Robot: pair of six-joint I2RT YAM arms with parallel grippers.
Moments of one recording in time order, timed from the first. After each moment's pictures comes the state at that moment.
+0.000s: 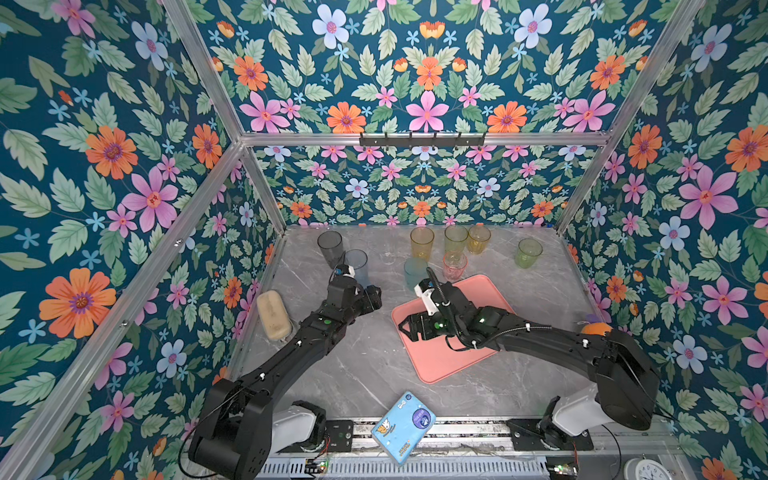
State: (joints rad) left arm -0.44 1.23 0.68 -0.09 0.01 -0.65; right arm 0.86 1.46 0.98 -0.21 -0.12 0.57
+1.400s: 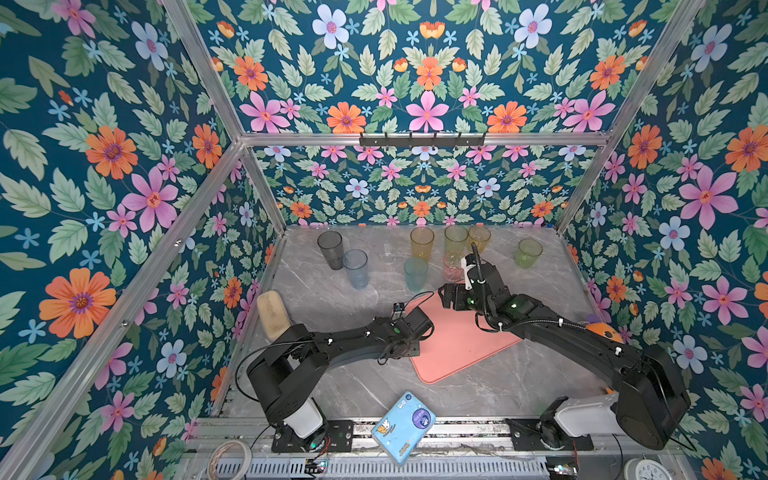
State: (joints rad) left arm -0.97 1.61 0.88 -0.50 -0.22 -0.92; right arm 0.63 1.37 0.96 -0.26 0.09 0.52
